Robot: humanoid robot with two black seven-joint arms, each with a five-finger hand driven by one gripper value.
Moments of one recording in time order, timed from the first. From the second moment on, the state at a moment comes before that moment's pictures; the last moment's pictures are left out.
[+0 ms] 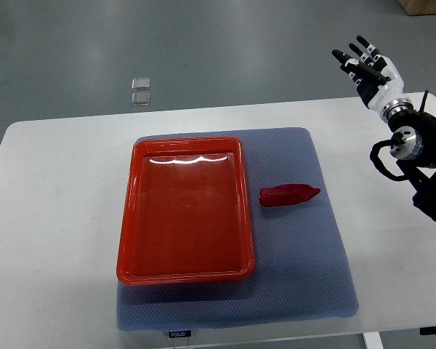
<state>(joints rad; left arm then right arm) -0.02 0.00 -0.05 -0.09 0.12 -0.15 0.03 0.82 -0.27 0.92 0.63 -0.28 0.02 0.25</state>
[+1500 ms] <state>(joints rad) -0.02 0.00 -0.05 -0.09 0.12 -0.15 0.03 1.35 -0.60 -0.16 1.26 -1.14 0.25 -0.15</state>
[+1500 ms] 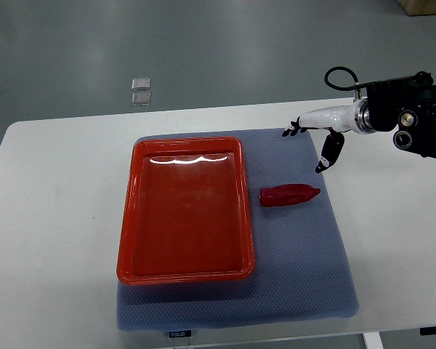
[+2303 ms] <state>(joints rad) -0.02 0.00 -0.05 -0.09 0.12 -0.15 0.03 1.25 -0.50 -0.18 1.24 -0.86 0.12 -0.32</state>
